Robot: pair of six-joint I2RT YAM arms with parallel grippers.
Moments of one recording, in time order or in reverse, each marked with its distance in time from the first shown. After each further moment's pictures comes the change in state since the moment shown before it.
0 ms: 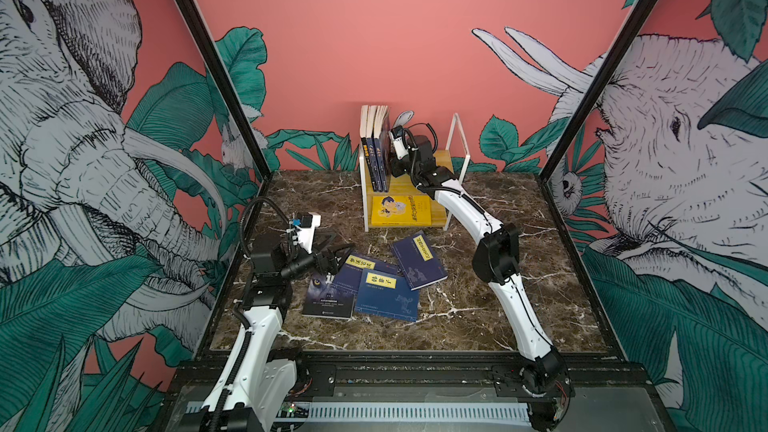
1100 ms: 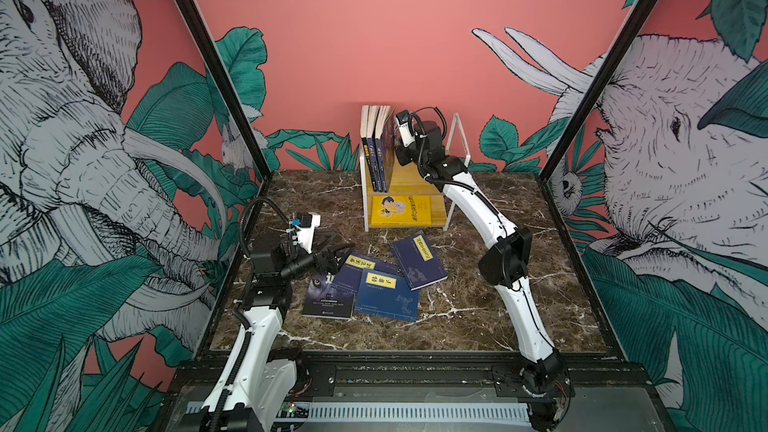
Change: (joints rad) left arm 0.001 -0.001 0.000 0.003 -0.001 -0.008; right arm 0.019 -0.137 0.041 -0.116 0.128 -0.098
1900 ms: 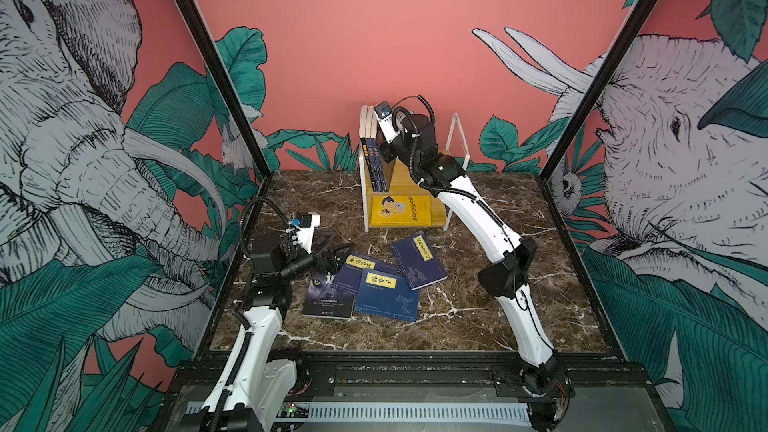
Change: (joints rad) left arm 0.002 -0.001 0.000 0.002 -0.002 -0.002; right arm 0.127 -0.074 0.063 -0.001 0.016 -0.117
